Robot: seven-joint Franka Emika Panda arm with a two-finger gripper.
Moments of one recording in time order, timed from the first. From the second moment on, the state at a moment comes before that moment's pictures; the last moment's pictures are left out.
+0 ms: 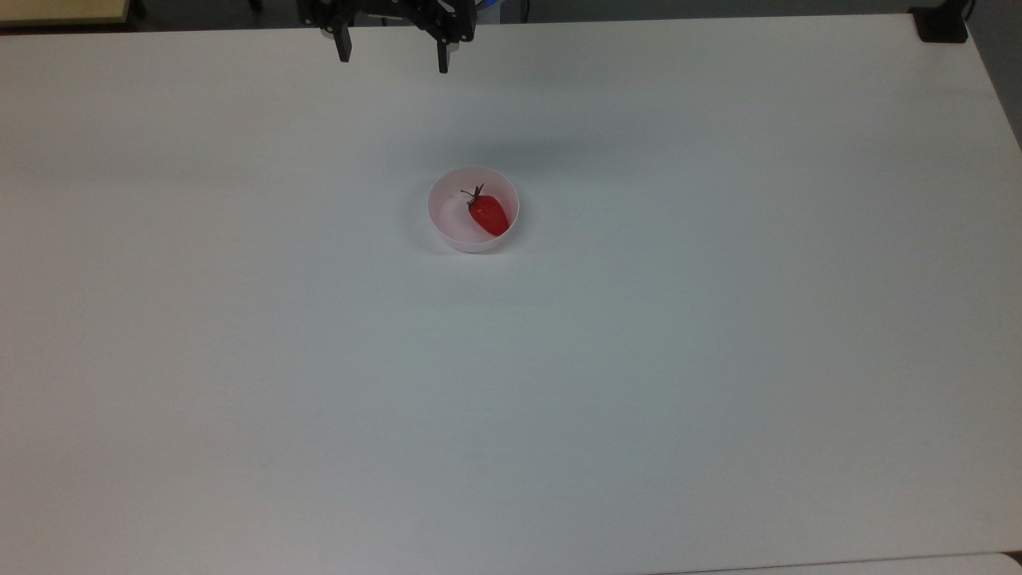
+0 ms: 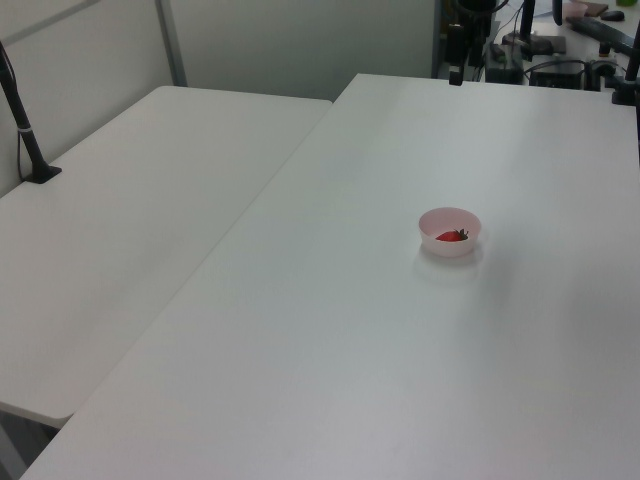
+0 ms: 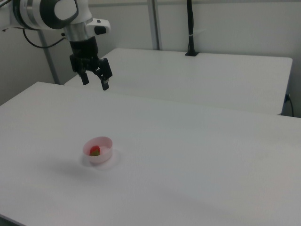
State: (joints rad) arm -0.10 0.06 0.12 -1.56 -0.03 1.64 0.11
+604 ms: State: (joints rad) arm -0.10 0.06 0.11 -1.56 -0.03 1.64 0.11
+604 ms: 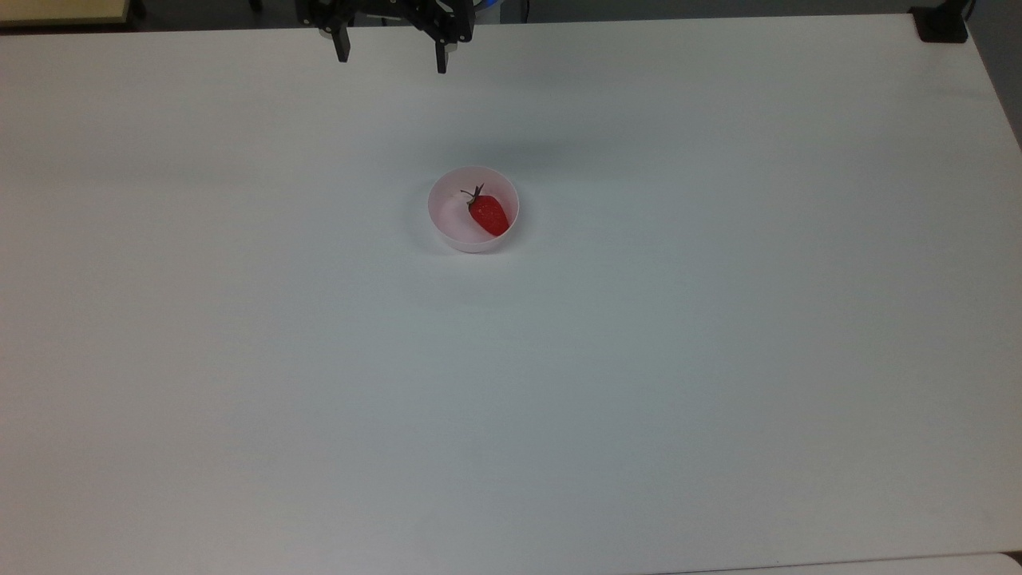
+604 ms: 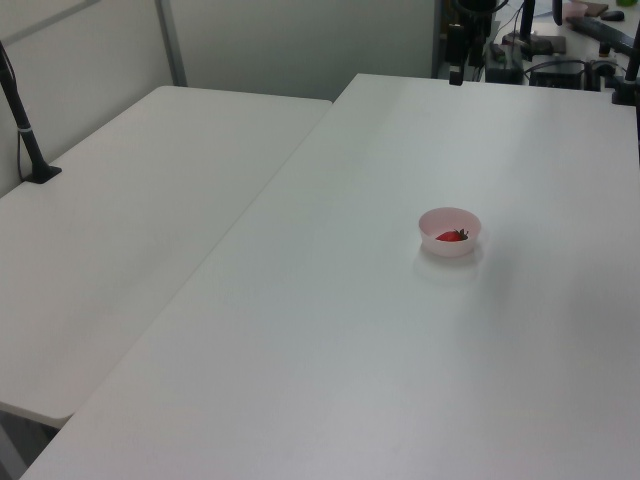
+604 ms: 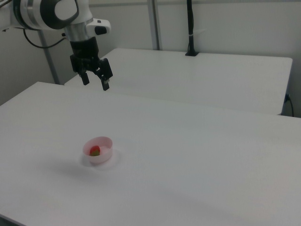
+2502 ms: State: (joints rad) arm -0.03 0.31 0.15 -1.87 -0.05 1.99 -0.03
